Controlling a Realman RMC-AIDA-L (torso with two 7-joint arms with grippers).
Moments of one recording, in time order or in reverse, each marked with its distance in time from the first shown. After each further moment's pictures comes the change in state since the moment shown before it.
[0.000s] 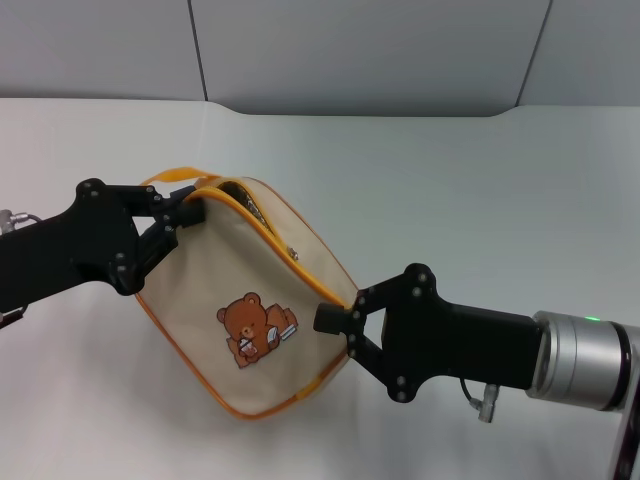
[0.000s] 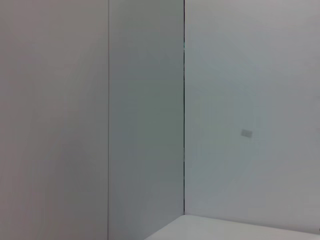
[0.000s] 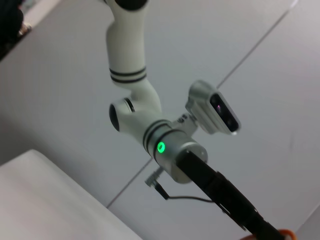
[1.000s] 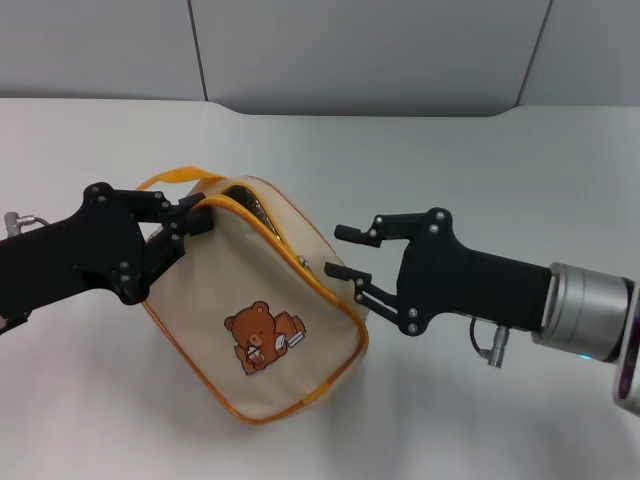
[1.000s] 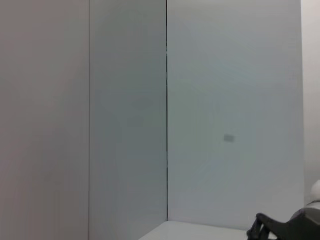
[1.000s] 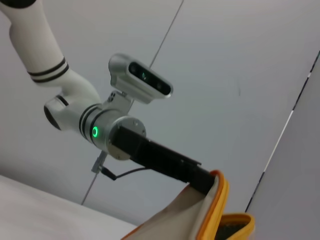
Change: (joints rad) left arm -0.004 -0.001 0.009 0.003 0.006 0.041 0.004; right arm 0.004 0.001 0.051 -0.084 0.031 0.079 0.387
